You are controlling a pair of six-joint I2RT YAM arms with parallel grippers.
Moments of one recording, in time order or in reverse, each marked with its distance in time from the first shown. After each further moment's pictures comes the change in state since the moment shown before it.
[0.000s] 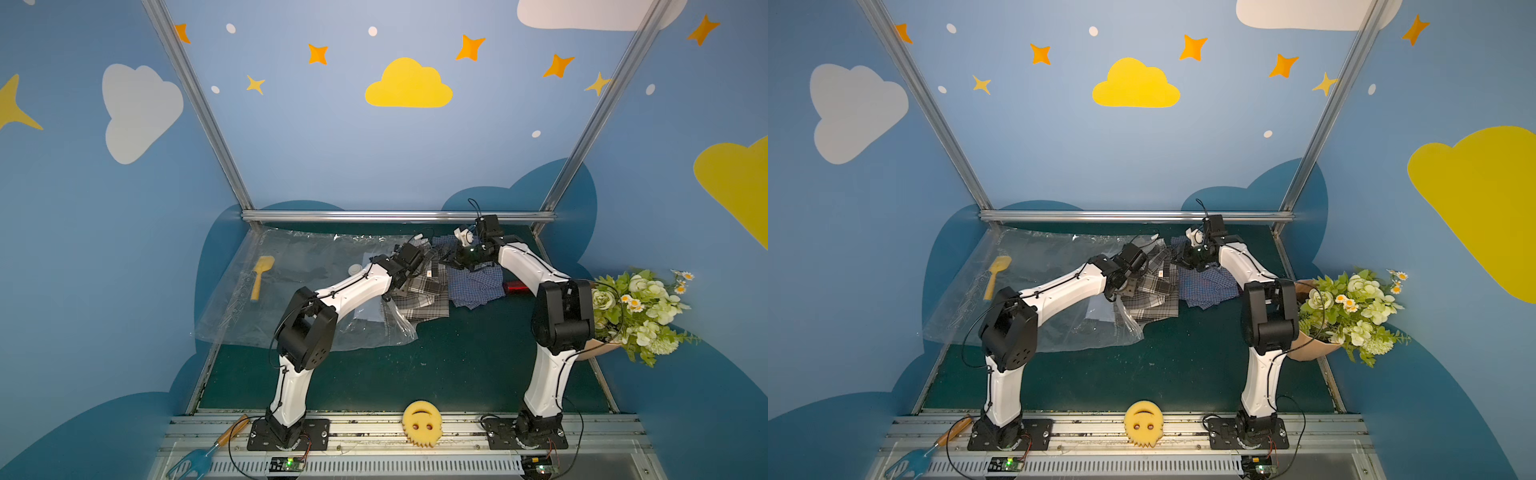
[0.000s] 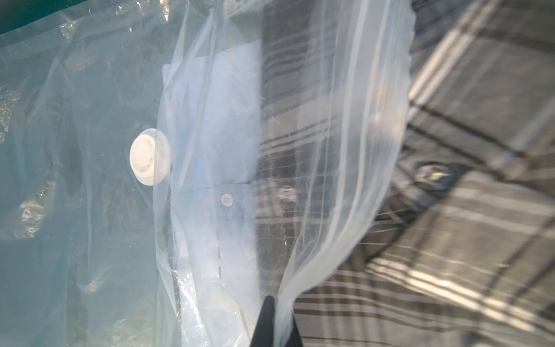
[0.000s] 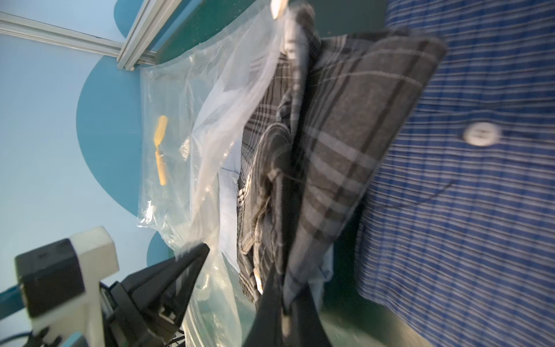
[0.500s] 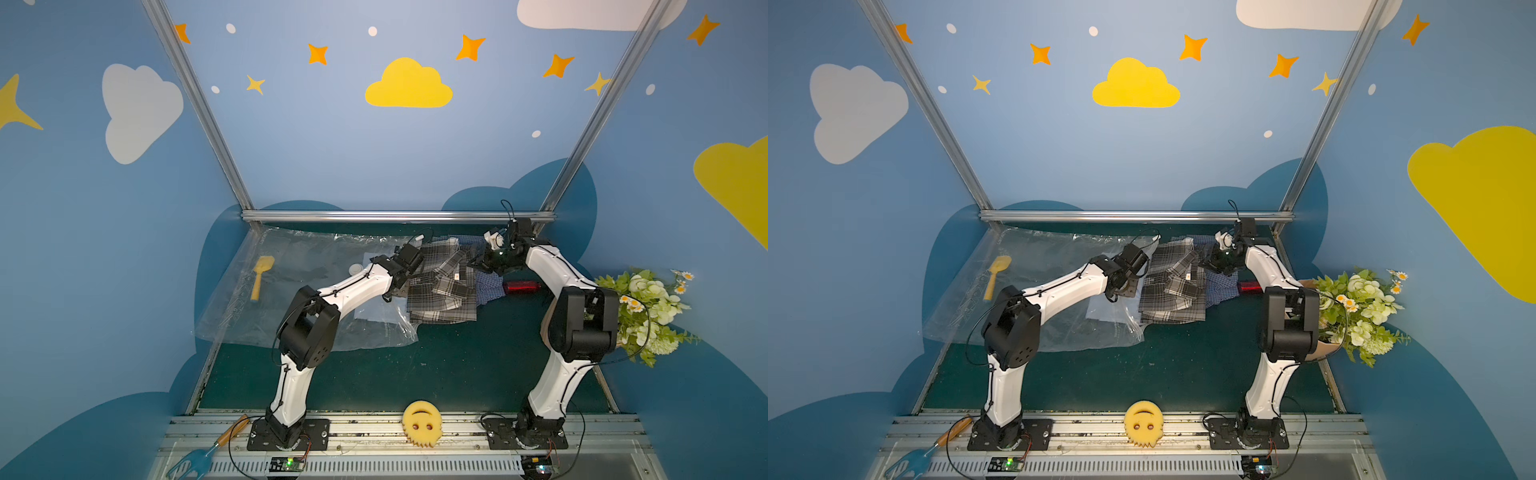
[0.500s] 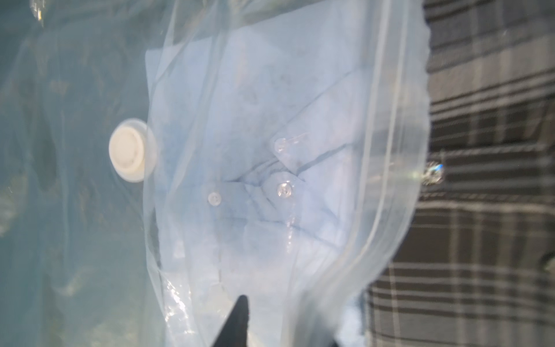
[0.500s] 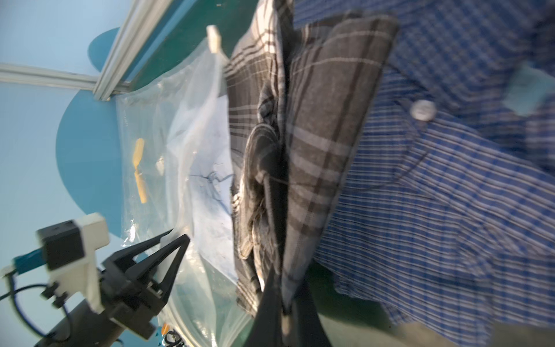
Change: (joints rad) left arm 0.004 0.020 0.003 0.014 0.040 -0.011; right arm -0.186 -0.085 -0.100 -0.092 0.022 -0.100
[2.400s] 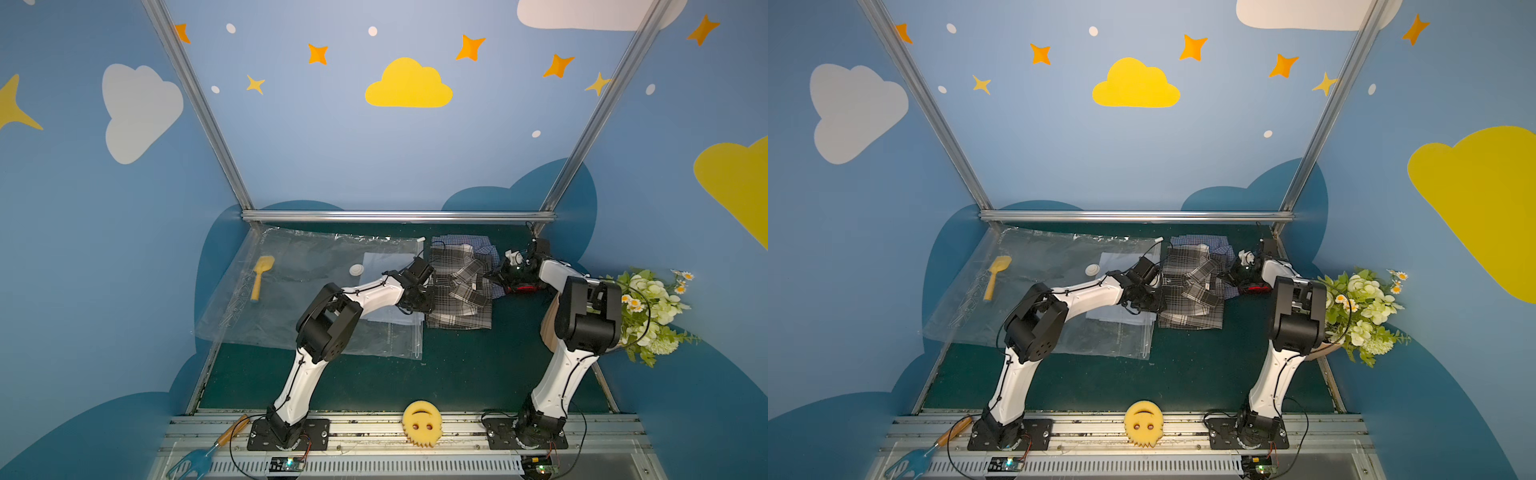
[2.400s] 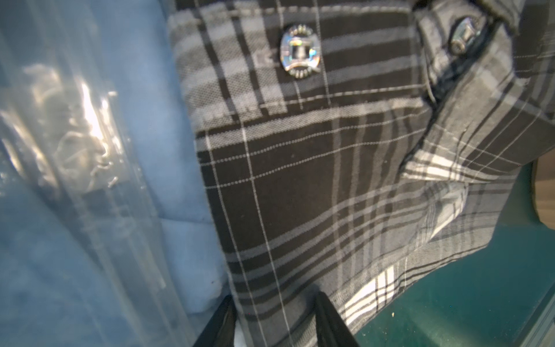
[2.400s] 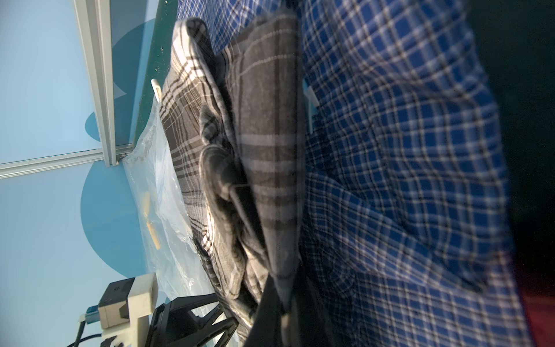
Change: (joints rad) left arm -0.048 0.148 -0.051 0.320 0.558 -0.074; right arm -0.156 0.104 -0.144 0.220 -0.080 0.109
